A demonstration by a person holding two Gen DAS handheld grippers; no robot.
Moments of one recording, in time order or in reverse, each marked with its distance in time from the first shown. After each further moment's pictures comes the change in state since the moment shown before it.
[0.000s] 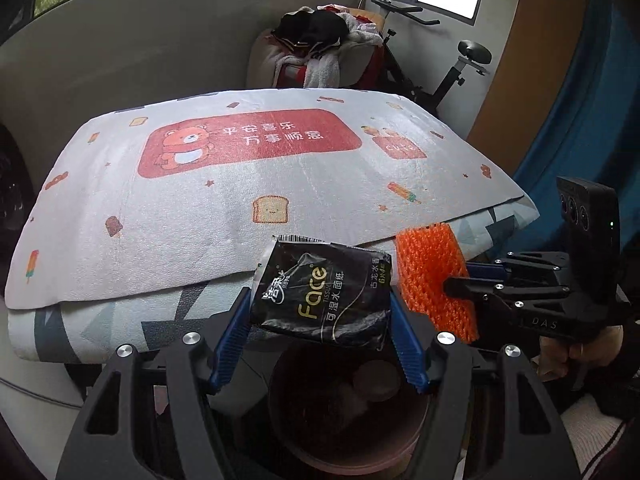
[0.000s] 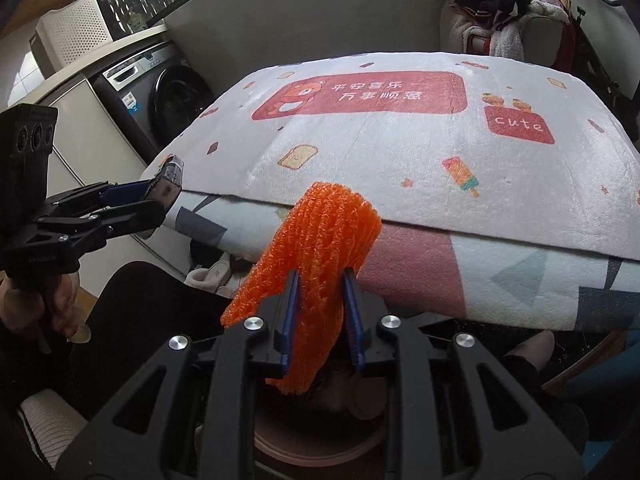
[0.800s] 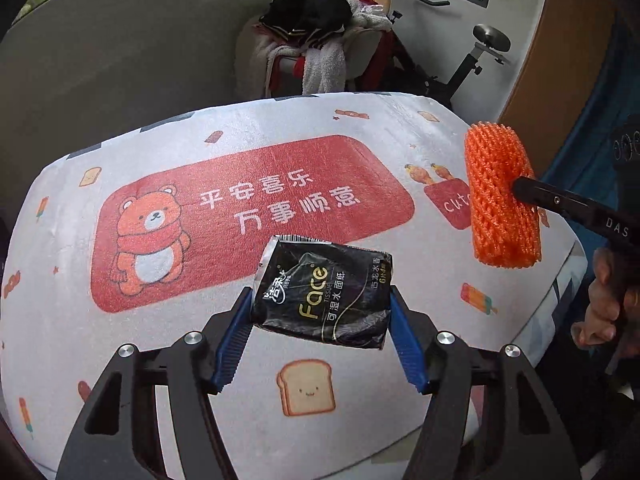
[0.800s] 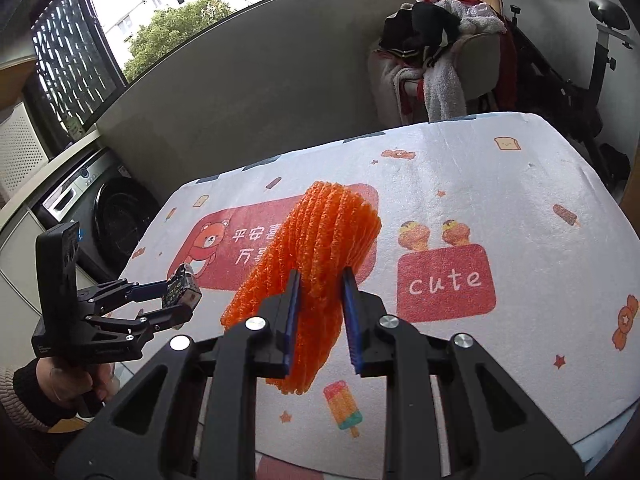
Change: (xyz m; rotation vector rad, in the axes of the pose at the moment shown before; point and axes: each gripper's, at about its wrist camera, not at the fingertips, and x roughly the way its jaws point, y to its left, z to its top) left arm 0.128 0.038 0.145 0.056 0.069 -0.002; right arm 0.001 -0.129 0.161 0.200 -0.245 -0.099
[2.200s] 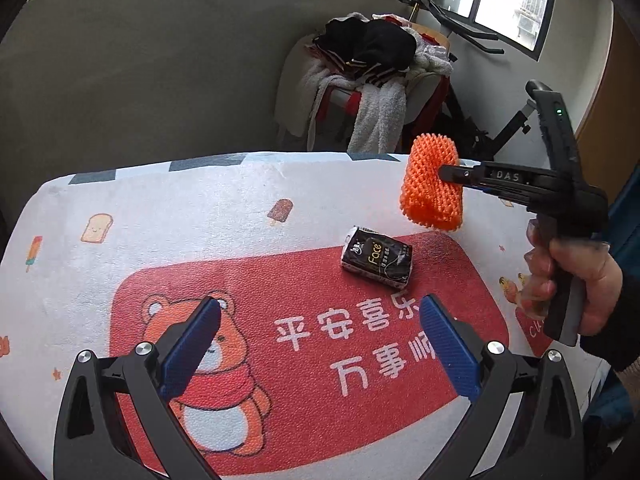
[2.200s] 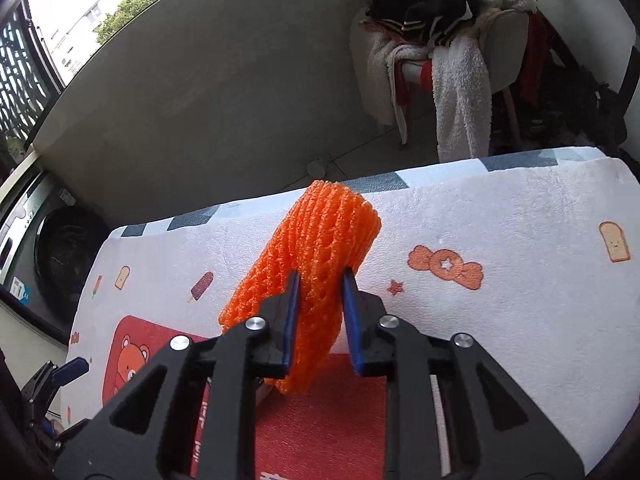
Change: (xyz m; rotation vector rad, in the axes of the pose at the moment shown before) left arm 0.088 0.101 0.112 -0.132 -0.075 0.032; right arm 0.216 -0.041 0.173 0.033 0.049 -0.100
